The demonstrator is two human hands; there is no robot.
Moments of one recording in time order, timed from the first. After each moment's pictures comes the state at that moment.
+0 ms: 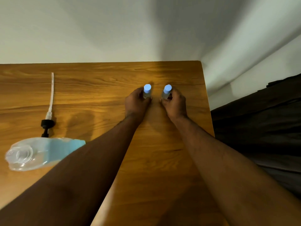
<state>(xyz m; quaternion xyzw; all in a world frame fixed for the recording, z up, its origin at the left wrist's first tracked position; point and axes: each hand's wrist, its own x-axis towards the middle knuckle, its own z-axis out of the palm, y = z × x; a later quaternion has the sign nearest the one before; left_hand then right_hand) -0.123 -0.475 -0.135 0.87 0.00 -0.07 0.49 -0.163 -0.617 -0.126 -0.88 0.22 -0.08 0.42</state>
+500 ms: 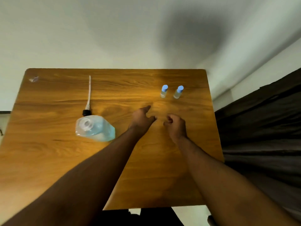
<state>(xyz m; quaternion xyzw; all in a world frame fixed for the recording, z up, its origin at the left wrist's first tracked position) -0.204 -0.397 -0.053 0.89 -0.03 -0.23 0.39 -0.259 -0.541 -0.087 -0.86 0.30 0.07 0.41</state>
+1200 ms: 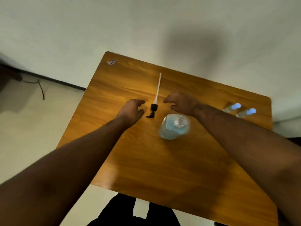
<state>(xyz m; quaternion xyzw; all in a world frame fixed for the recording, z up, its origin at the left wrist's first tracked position) -0.165 -0.089 -0.025 0.92 0.02 -0.18 0.34 -0.114 -0.323 0.008 -0.93 -0.31 0.19 0.11</state>
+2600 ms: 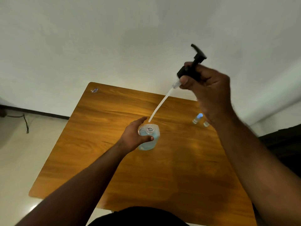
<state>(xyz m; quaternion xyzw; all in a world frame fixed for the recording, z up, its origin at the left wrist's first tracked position) -0.226 -0.163 0.024 0.84 -0.04 -0.16 0.52 -0.220 -0.366 0.221 -0.75 -0.08 -0.15 0.63</state>
